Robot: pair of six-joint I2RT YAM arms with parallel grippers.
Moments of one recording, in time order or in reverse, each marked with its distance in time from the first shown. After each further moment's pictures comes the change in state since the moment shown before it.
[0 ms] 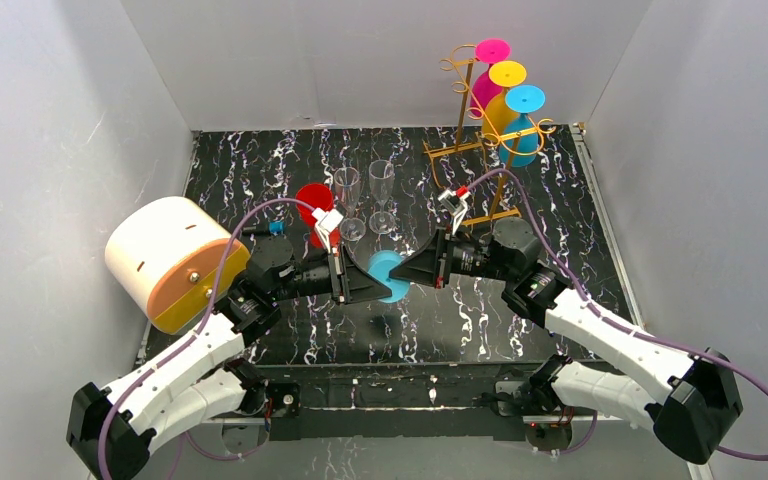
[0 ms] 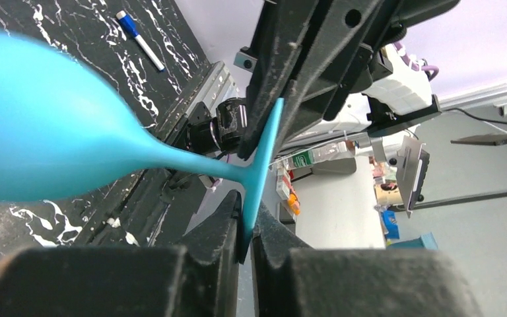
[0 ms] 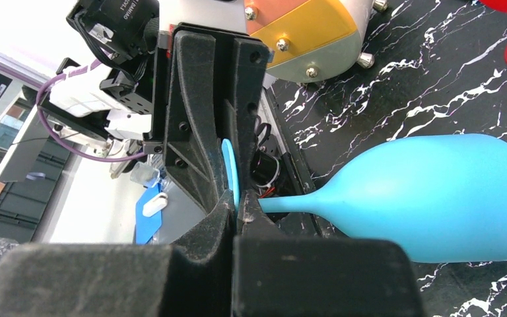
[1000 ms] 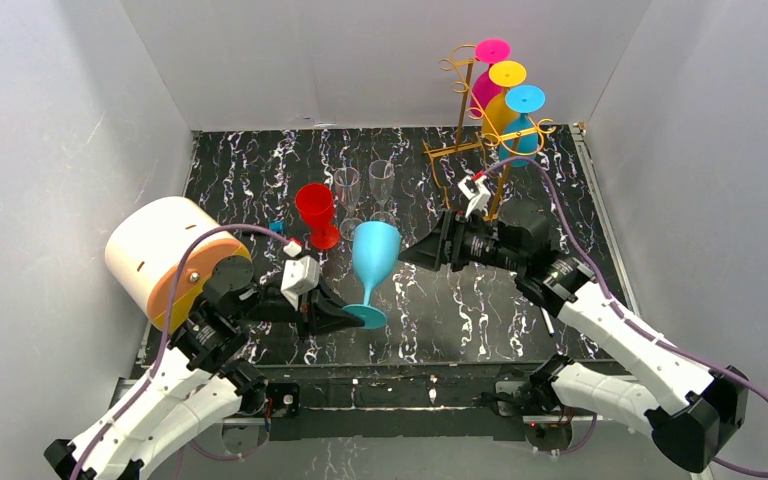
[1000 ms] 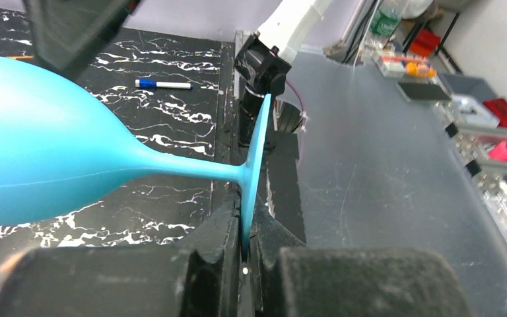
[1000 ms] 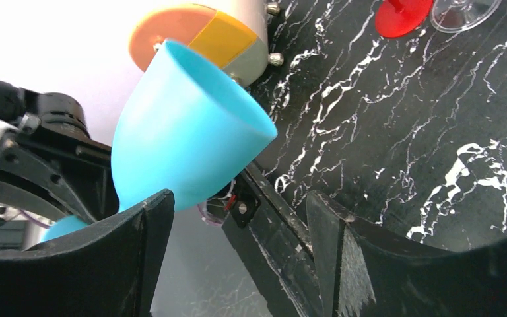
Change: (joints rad) left arm 0.000 -0.267 0.071 -0.294 0.224 0.846; right arm -0.044 -0.043 0.168 -0.456 0.232 -0.039
